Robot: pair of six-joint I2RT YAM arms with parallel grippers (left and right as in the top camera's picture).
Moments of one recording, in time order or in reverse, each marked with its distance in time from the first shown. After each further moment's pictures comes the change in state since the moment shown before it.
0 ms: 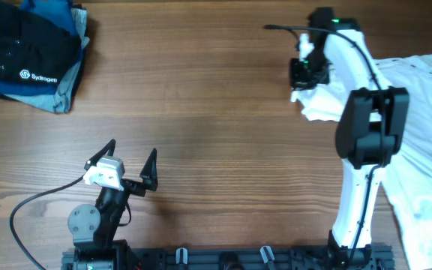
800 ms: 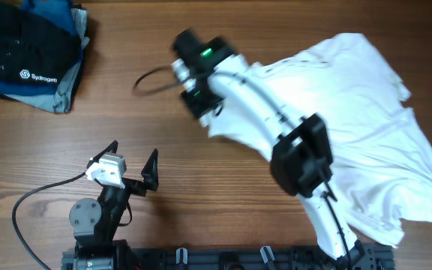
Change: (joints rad) left arm 0.000 0.077 0.000 0.000 0.000 0.000; right arm 0.634 0.000 0.223 -0.131 0.027 -0.030
